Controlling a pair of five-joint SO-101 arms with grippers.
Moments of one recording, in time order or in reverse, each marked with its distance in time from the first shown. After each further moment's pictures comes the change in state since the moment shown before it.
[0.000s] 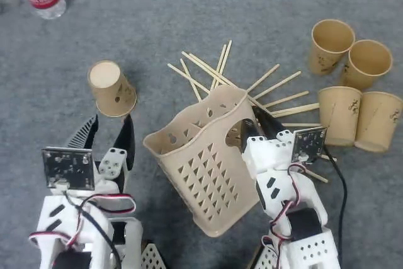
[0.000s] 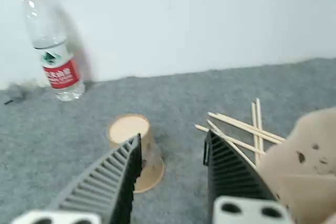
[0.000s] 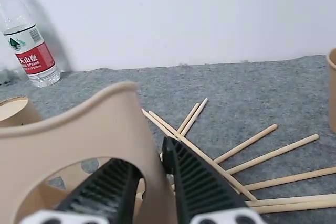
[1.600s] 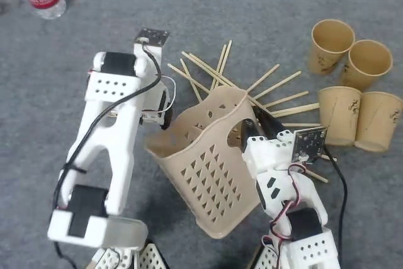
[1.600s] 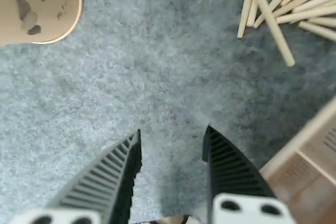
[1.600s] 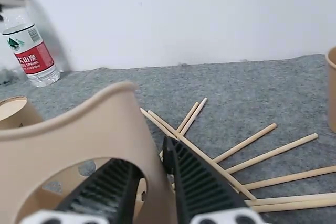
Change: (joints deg) left arm 10.9 101.0 -53.5 28.7 3.3; right arm 0.3 0.0 0.0 0.2 0.0
